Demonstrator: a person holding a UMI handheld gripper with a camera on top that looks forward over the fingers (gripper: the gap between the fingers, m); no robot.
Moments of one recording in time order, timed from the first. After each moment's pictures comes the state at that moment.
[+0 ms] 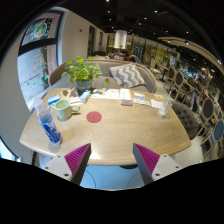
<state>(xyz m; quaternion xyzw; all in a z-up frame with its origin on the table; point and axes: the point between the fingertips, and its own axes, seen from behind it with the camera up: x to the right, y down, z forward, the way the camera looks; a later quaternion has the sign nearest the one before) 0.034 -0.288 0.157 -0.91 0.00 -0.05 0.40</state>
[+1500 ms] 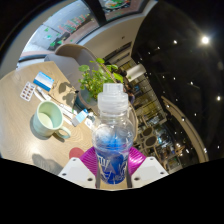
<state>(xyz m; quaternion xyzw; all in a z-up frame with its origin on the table) -0.070 -0.052 0.187 -0.78 -0.25 -0.38 0.44</state>
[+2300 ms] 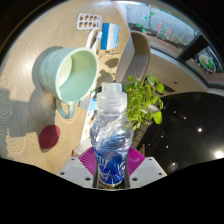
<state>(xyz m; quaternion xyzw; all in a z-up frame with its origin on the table) -0.096 0.039 0.166 -0.53 -0.57 -0.58 0.23</state>
